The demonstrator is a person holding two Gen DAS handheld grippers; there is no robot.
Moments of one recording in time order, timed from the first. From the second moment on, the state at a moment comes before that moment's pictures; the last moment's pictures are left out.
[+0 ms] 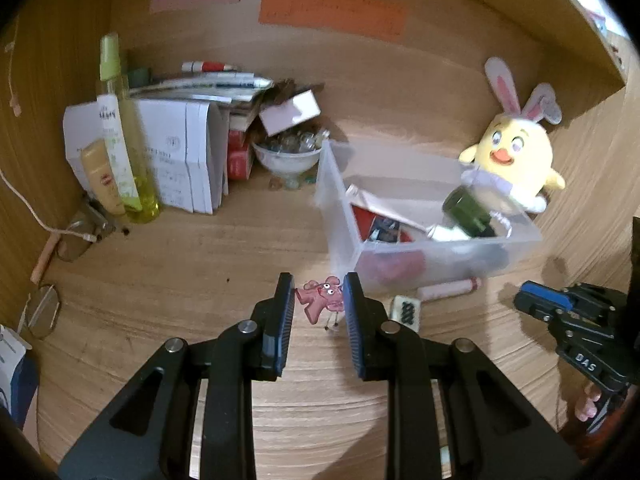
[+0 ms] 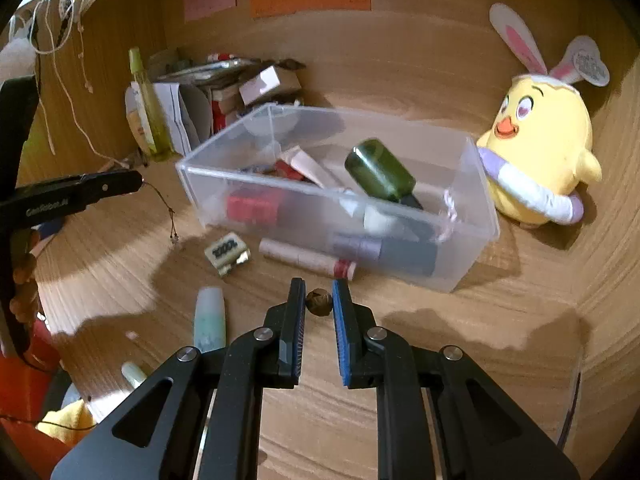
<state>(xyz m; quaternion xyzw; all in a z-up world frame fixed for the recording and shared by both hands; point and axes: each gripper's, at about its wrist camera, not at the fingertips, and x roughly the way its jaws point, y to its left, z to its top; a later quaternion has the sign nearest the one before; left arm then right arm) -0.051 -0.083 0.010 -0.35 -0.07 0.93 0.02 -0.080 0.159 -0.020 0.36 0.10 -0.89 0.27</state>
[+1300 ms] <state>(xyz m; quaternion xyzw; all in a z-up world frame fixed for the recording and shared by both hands) -0.104 -0.042 0.076 -0.27 -0.07 0.96 0.08 -0.132 0.153 0.050 0.27 0.08 -0.93 0.24</state>
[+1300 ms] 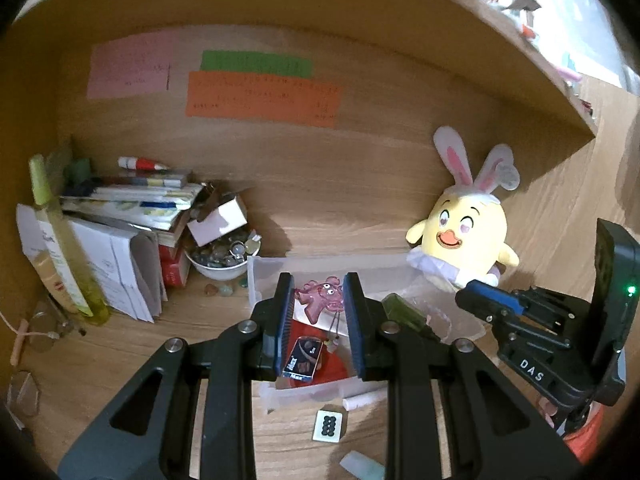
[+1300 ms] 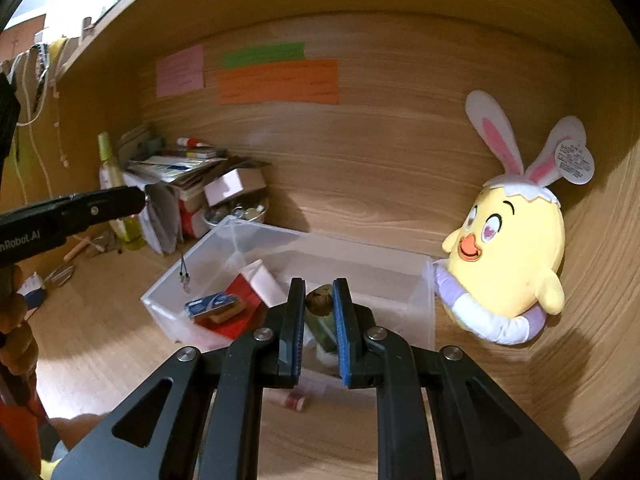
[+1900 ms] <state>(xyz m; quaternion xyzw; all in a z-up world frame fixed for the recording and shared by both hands) -0.150 -0.026 0.014 -0.36 -0.08 0.92 0.11 -0.169 0.141 0.001 0.34 0.09 -0.90 0.25</state>
